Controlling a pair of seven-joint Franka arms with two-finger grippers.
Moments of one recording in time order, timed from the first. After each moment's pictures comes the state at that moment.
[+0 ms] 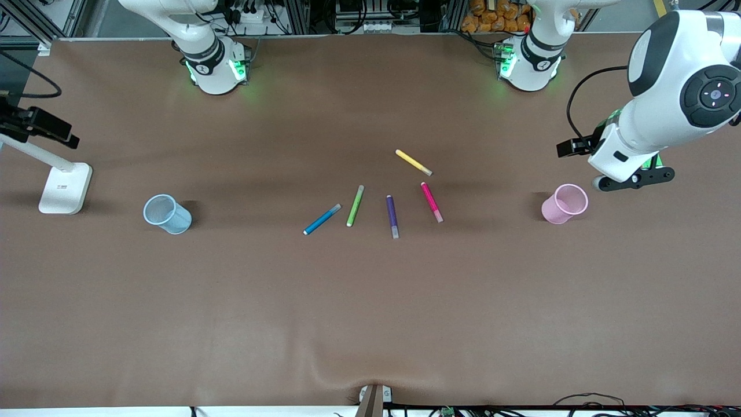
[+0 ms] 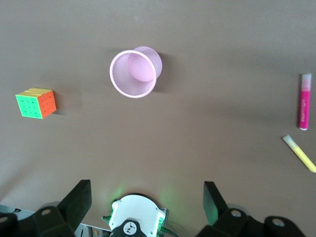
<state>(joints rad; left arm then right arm) 0.00 0.03 -0.19 -1.81 0.09 1.53 -0.33 -0.01 0.02 -0.06 -1.48 0.02 1.41 0.09</state>
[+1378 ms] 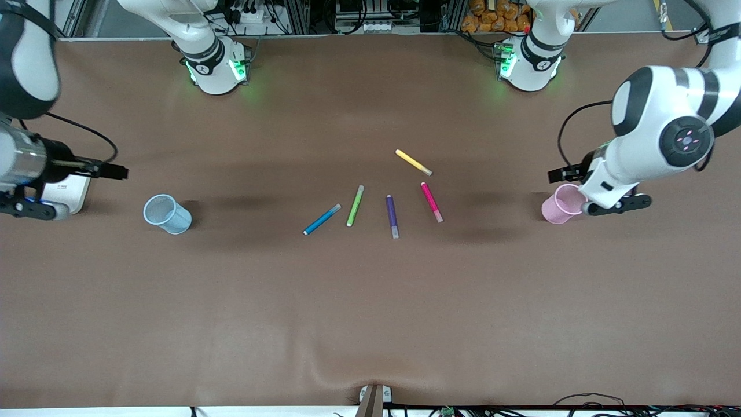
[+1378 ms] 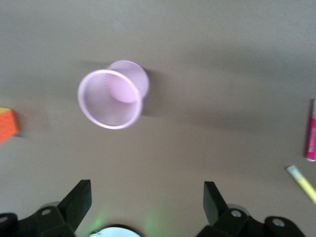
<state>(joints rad) 0.05 0.12 -0.22 -1.97 0.02 1.79 -0.37 0.07 0.23 -0.07 -1.50 0.02 1.40 0.23</state>
